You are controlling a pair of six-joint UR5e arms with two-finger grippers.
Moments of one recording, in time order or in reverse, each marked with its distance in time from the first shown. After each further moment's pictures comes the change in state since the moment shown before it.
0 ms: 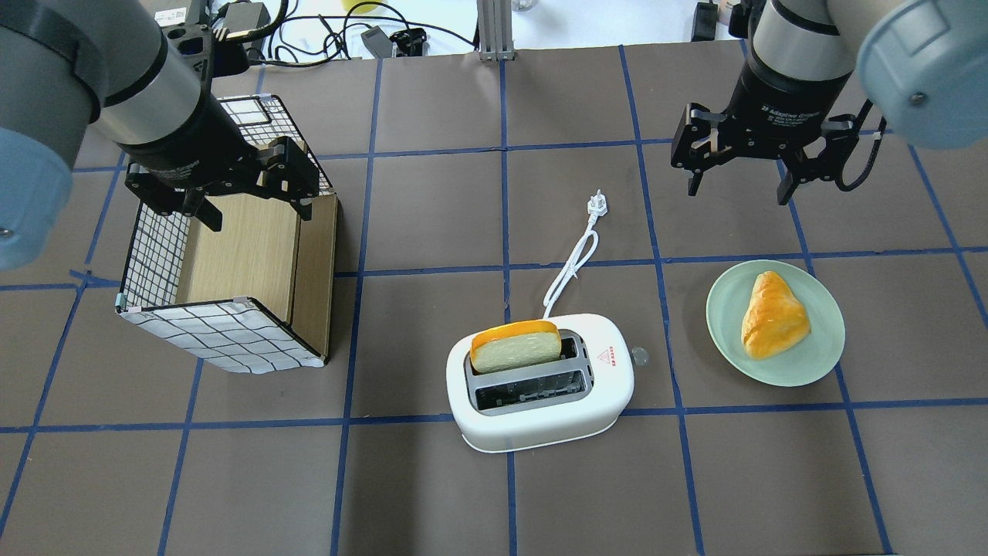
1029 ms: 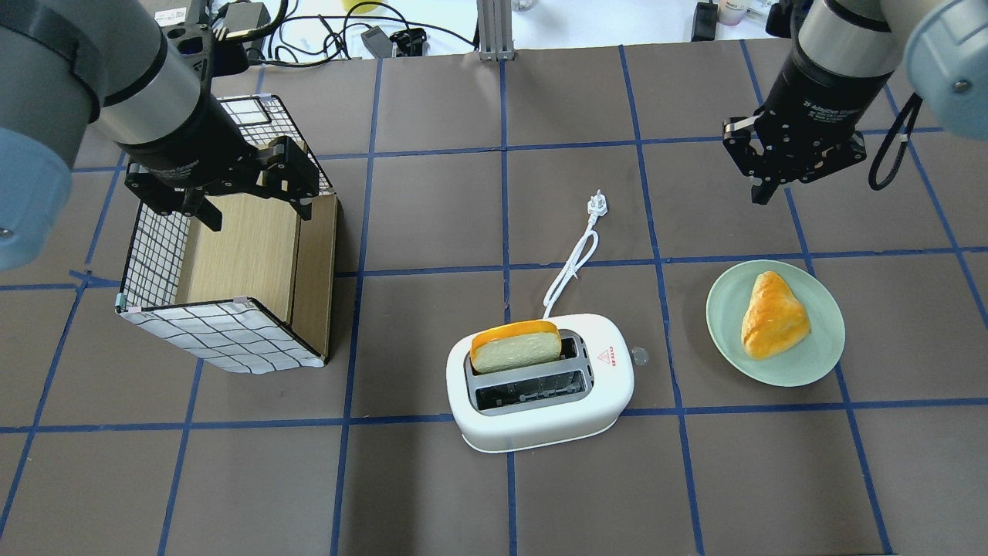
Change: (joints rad) left arm 0.000 0.000 0.001 0.000 0.000 0.000; right arm -0.105 0.001 0.033 -0.014 0.051 -0.103
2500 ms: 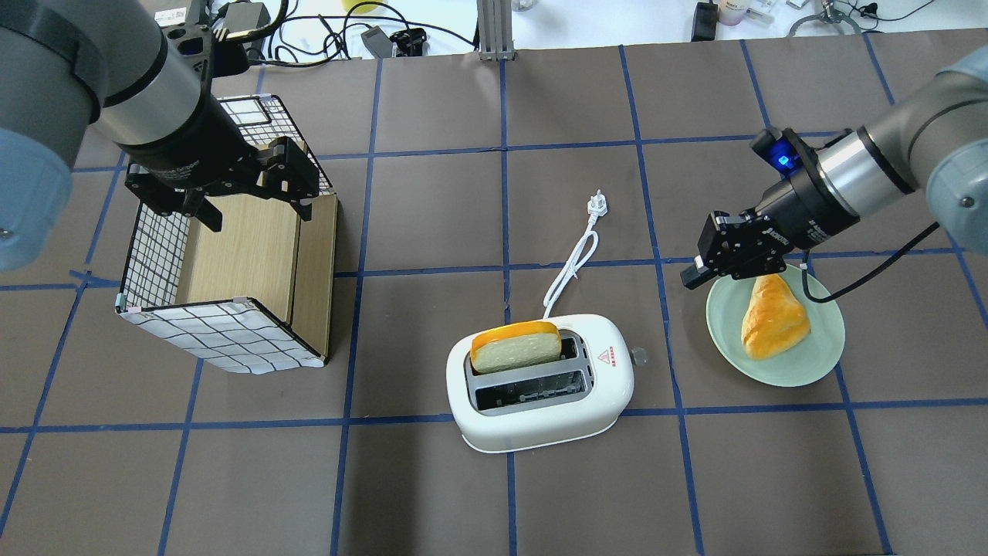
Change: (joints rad) left arm 0.000 0.000 -0.001 0.000 0.000 0.000; right arm -0.256 0.000 0.373 0.029 0.601 -0.585
